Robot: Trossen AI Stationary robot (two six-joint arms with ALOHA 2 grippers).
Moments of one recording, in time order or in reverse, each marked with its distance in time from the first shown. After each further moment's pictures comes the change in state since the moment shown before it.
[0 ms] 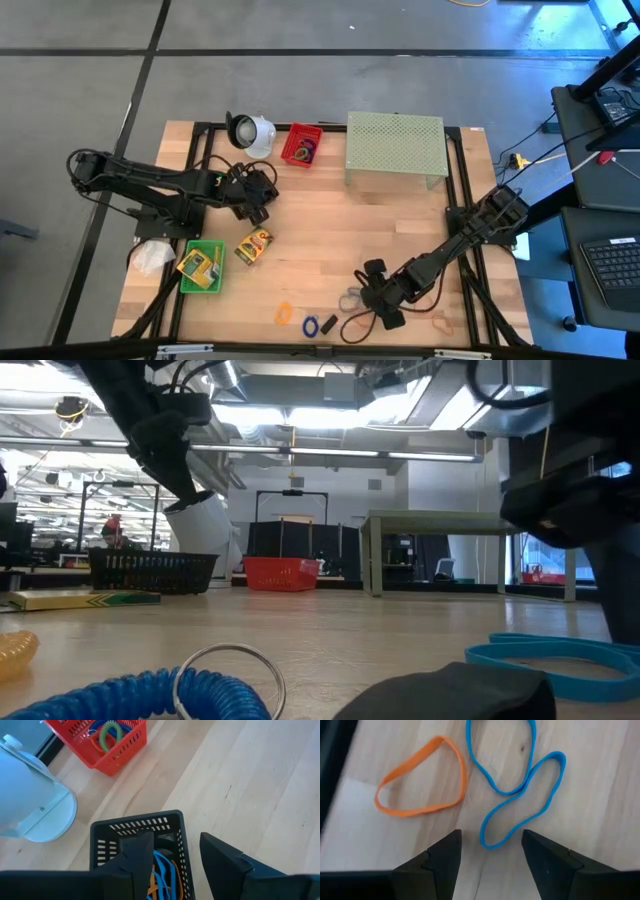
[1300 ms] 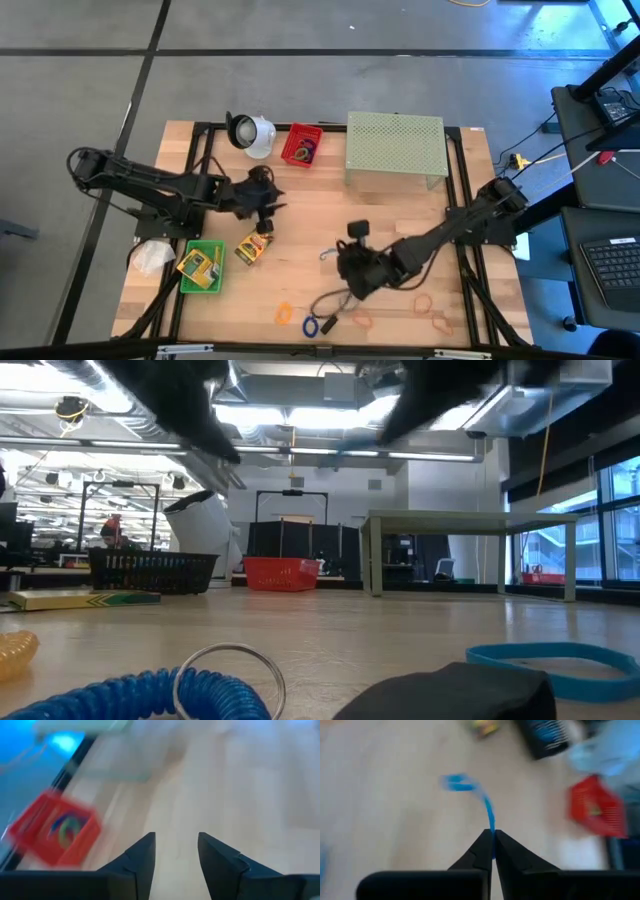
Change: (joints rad) left arm -0.082 0.000 0.000 0.339 0.061 0.335; right arm -0.158 -0.052 0.363 -0.346 0.567 -0.243
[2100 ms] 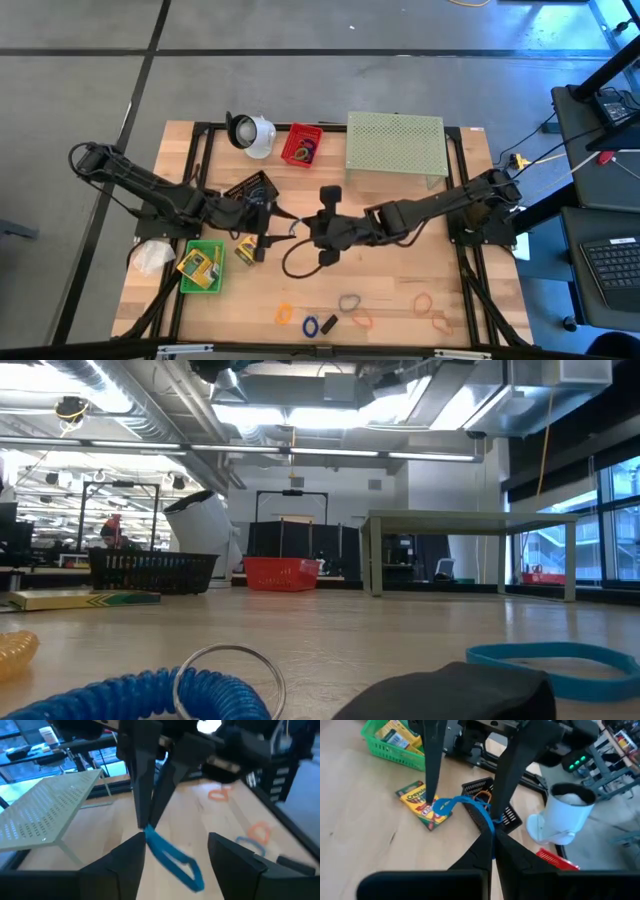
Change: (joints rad) left arm -0.224 0.000 0.000 0.392 0.058 0.142; right arm -0.202 -0.001 0.217 0.246 -0.114 -0.355
